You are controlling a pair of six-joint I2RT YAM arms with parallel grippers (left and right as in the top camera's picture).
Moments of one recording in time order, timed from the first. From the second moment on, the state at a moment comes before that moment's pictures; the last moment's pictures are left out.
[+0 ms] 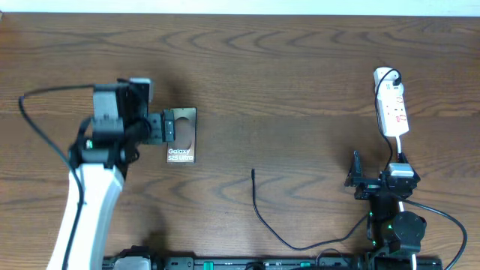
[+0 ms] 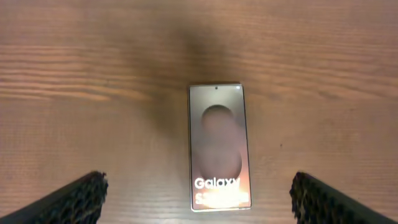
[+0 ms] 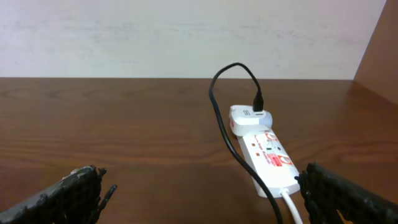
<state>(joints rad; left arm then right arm) -0.01 1.23 1.03 -0.73 0.10 -0.01 -0.07 0.02 0.01 -0.07 -0.03 -0.01</state>
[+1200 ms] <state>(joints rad) -0.01 1.42 1.22 -0.99 0.10 -0.02 -0.07 0.02 0.01 -0.07 -0.03 -0.01</state>
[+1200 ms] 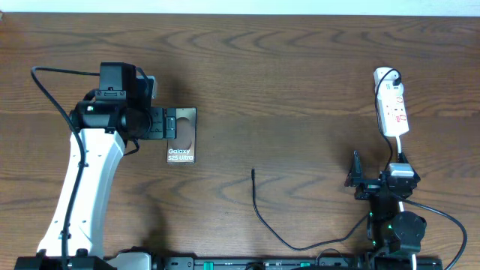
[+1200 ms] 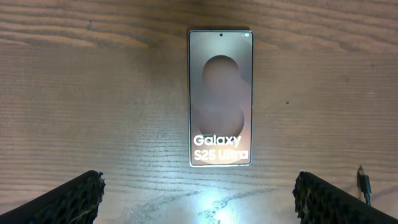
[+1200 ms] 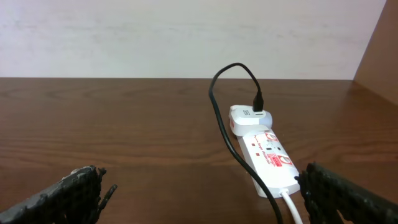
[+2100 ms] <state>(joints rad) -0.01 1.74 1.42 -1.09 0.10 -0.02 -0.07 0.02 0.01 -0.07 -0.03 -0.01</state>
